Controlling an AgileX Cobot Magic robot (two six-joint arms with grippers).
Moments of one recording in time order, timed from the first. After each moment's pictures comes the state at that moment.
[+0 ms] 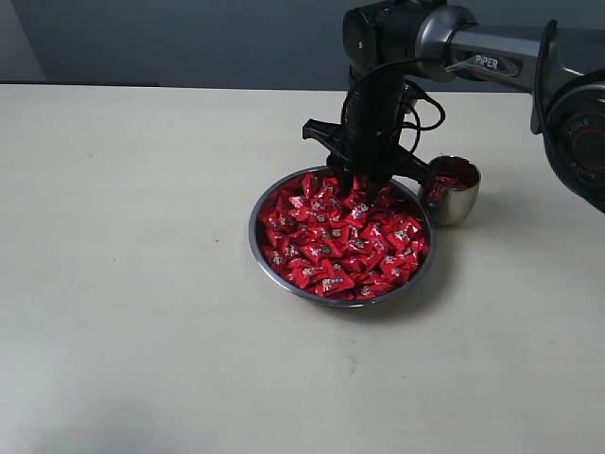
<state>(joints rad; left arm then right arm) 0.19 0.00 0.00 0.03 0.34 0.03 0.61 2.33 -1.91 -0.01 1.18 0.99</state>
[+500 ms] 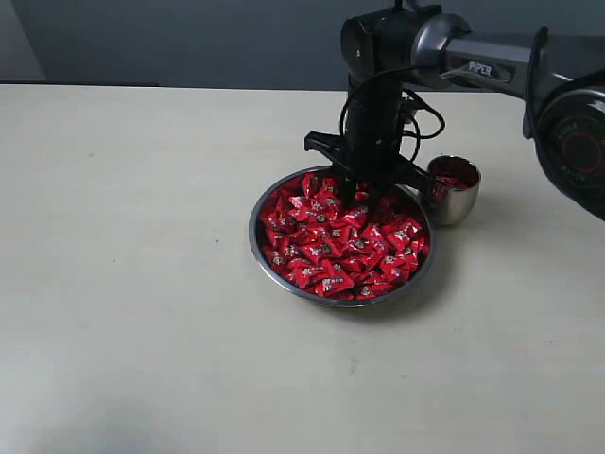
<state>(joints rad) 0.19 0.00 0.00 0.03 0.34 0.03 0.61 2.36 -1.91 0.00 1.21 0.99</state>
